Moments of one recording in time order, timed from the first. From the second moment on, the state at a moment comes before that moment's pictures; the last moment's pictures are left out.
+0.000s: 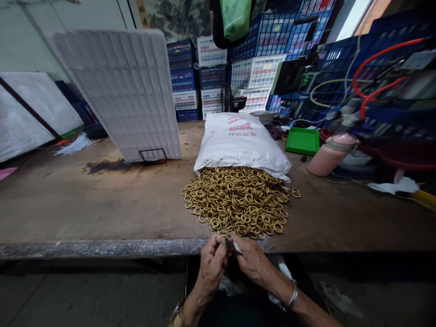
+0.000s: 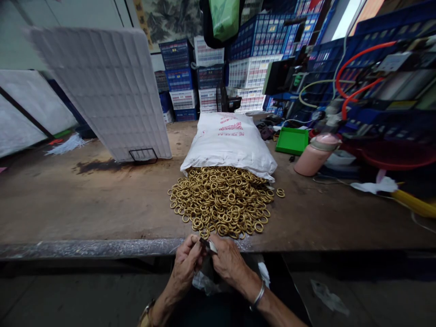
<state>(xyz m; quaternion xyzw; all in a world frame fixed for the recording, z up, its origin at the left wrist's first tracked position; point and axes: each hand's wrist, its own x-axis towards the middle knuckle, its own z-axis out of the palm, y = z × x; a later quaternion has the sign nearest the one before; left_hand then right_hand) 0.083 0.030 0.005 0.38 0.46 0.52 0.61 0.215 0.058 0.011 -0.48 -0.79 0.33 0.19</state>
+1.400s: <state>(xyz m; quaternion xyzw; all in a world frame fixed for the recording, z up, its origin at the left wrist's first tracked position) 0.076 0.033 0.017 0.24 0.40 0.52 0.72 0.216 0.083 0.002 -0.60 -0.76 0.19 0.17</state>
